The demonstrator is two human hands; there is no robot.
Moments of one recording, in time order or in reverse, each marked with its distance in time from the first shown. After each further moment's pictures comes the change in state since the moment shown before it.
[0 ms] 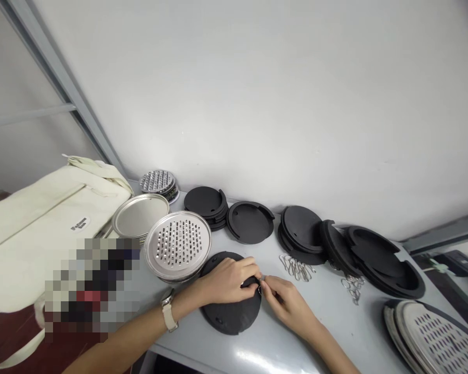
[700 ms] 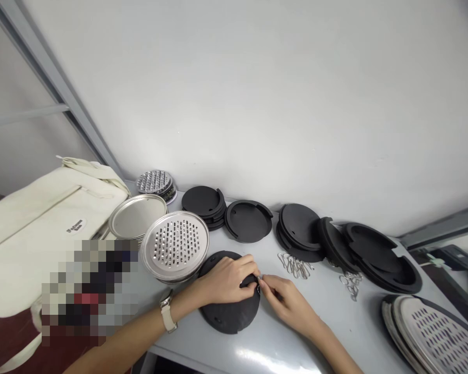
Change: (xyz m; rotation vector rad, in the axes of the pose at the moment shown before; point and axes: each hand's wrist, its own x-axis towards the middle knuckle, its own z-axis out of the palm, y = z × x) left_hand 0.000 0.002 0.002 -0.020 0.026 -0.029; right_hand 0.001 -0.008 -0.007 0.040 -0.063 0.082
